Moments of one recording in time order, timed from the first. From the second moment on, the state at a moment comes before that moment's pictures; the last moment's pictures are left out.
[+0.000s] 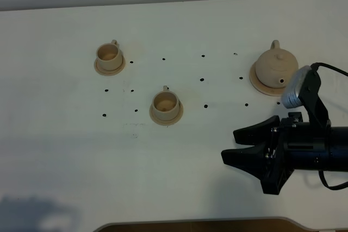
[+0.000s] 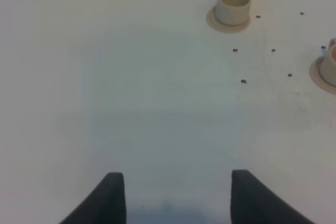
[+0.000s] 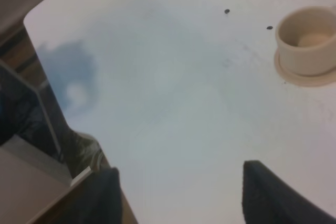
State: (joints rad) left arm 0.01 0.00 -0.51 -0.06 1.04 0.05; right arm 0.21 1.39 -0.38 1.80 0.79 -2.03
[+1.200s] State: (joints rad) left arm 0.01 0.00 -0.51 -0.06 1.04 0.06; right arm 0.19 1.81 -1.26 0.80 0.40 -0.54
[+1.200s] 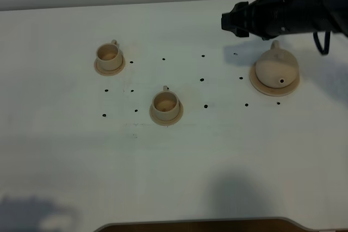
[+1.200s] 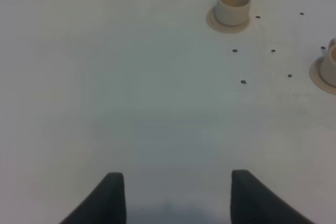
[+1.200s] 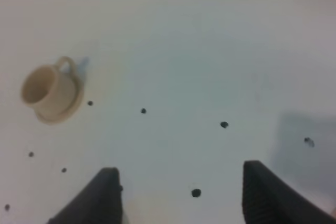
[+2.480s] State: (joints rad) left arm 0.01 0.00 -0.51 -0.06 1.04 0.05; right arm 0.12 2.29 -1.90 -0.07 0.96 0.01
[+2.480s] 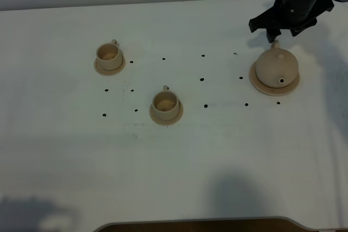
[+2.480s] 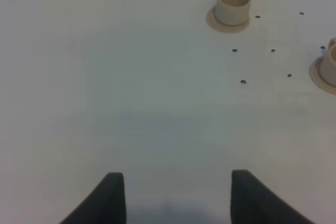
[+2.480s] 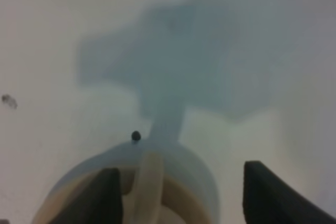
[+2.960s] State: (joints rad) left arm 0.01 0.00 -0.51 -0.06 1.04 0.05; right arm 0.11 2.33 -1.90 -0.11 0.95 0.03
